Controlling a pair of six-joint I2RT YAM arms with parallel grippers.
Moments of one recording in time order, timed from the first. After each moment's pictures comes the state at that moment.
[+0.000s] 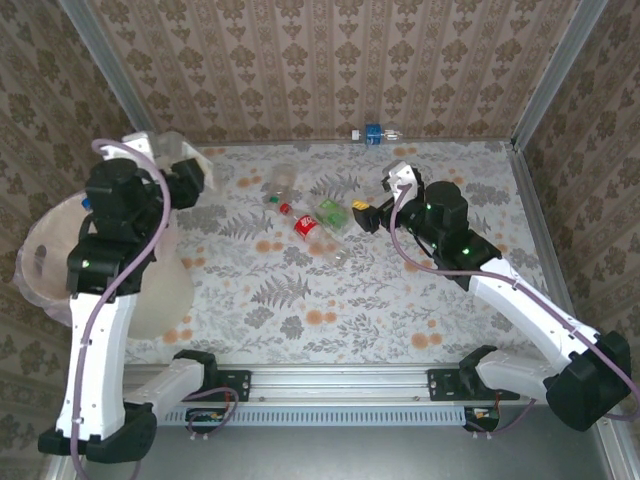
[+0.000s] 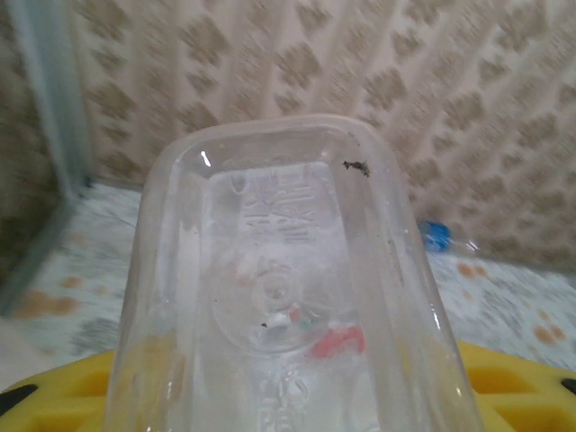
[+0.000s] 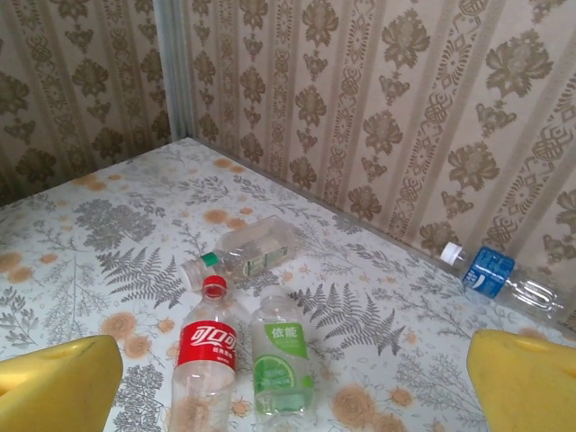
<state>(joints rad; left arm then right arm) -0.21 0.97 1.52 -0.83 -0.11 -0.30 0.49 1.13 0.93 0.02 -0.09 -0.12</state>
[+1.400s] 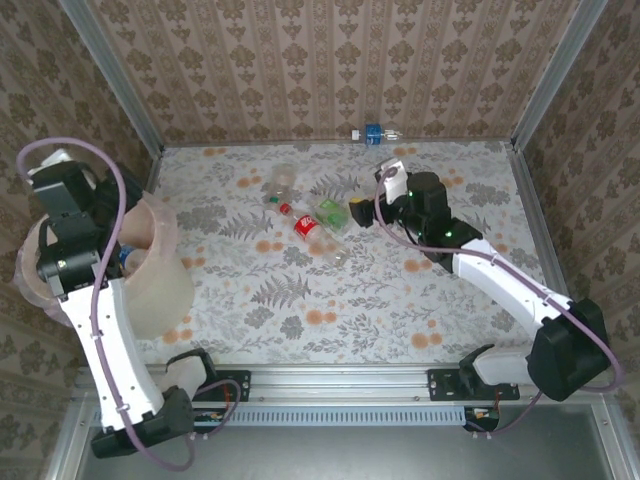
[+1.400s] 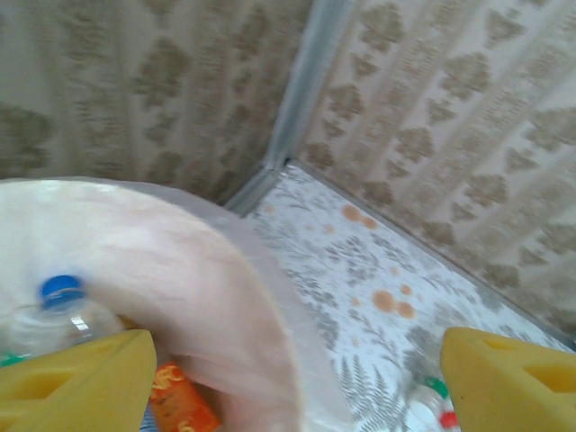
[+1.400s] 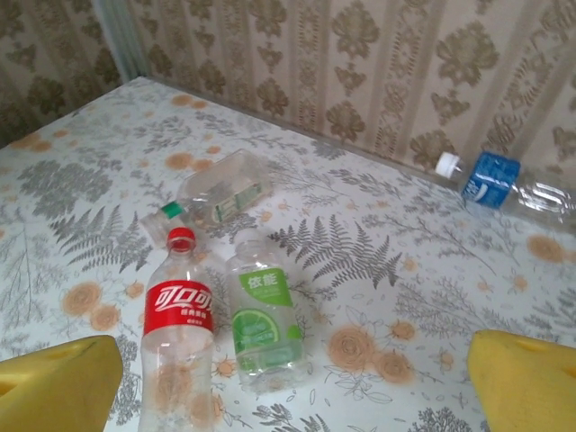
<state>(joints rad) 0.20 1.02 1.56 -0.96 -0.06 -0.38 0.43 1.33 1.01 -0.05 -0.05 0.00</state>
